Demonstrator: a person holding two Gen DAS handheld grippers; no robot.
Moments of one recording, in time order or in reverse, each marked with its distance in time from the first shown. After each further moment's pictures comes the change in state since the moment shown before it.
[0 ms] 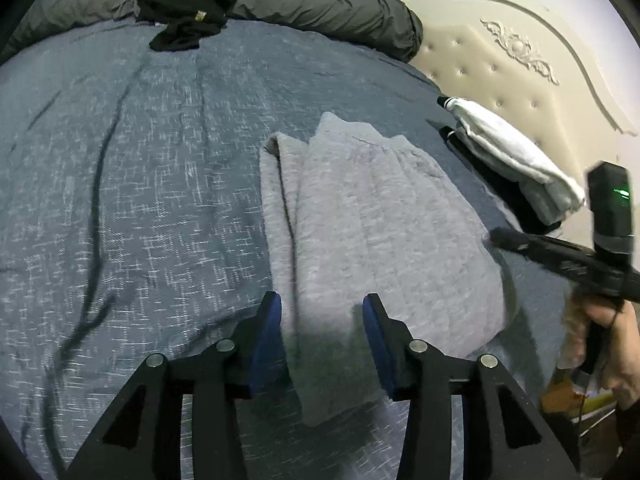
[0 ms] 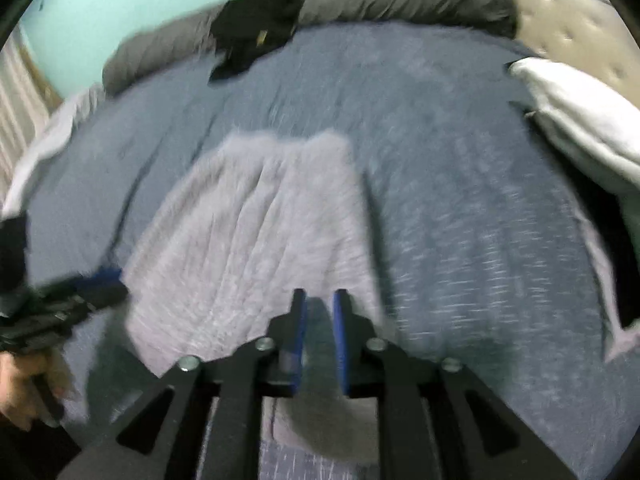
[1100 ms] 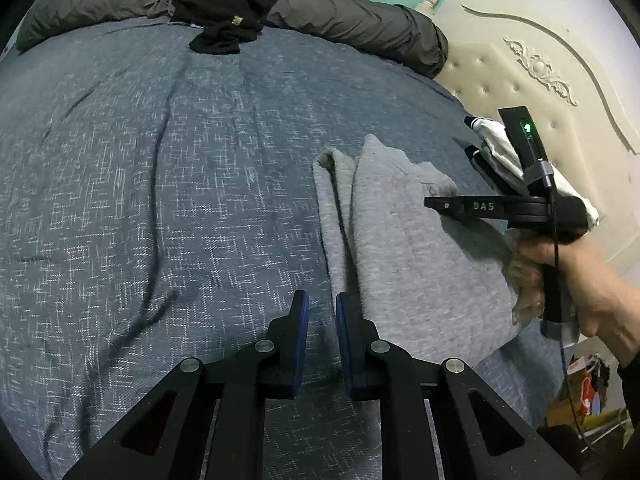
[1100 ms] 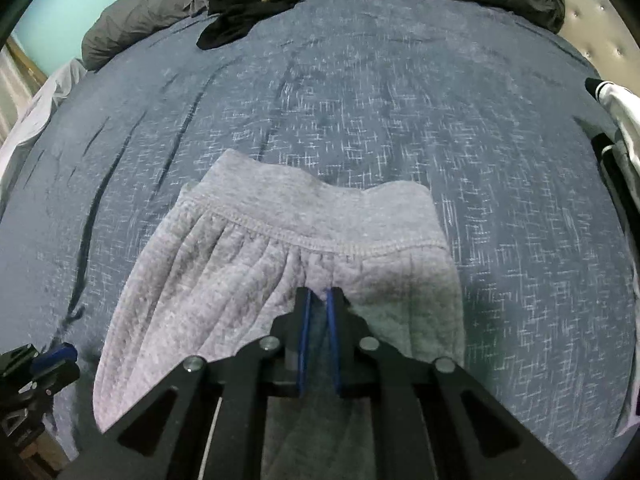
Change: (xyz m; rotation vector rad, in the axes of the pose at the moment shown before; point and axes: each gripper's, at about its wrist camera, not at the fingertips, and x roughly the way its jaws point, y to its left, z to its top) left arm -0.025 0.036 -0.004 -0.044 -0.045 0.062; right arm 0.129 0.051 0.078 -0.098 0.187 -0.045
